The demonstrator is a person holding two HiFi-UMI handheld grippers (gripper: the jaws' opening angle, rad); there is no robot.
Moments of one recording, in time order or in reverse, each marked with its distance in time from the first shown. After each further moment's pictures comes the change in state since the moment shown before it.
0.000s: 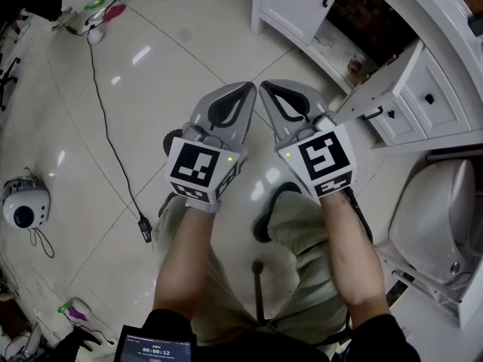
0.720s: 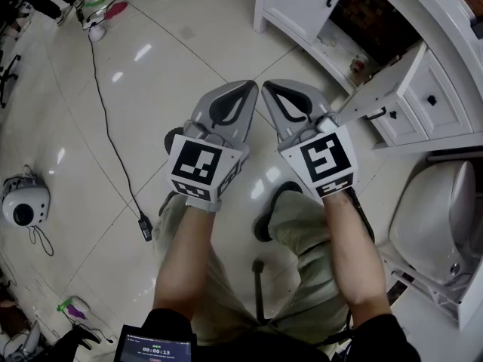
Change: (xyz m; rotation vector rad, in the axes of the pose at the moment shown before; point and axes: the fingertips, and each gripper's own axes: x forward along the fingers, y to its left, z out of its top) left arm -0.002 0.005 -0.001 0.011 0.019 0.005; right arm 0.003 0.005 0.000 -0.048 0.003 0.009
